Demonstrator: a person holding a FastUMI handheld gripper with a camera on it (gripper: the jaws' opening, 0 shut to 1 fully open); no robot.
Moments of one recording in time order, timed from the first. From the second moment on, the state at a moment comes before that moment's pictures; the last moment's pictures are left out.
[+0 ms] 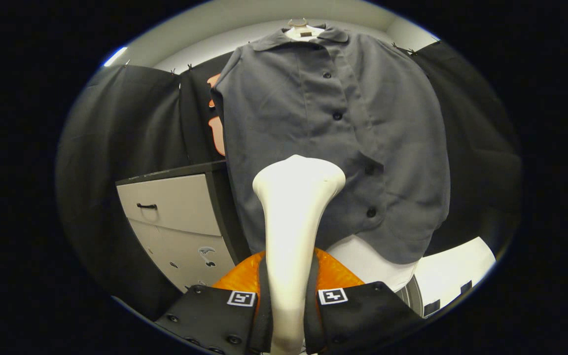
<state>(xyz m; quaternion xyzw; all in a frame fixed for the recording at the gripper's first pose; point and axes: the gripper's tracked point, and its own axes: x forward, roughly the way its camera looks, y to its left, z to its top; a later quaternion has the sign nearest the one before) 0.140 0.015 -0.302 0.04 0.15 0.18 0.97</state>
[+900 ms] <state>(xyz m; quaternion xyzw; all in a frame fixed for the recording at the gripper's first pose) 0.218 -0.124 -0.083 0.04 0.00 0.10 0.99</state>
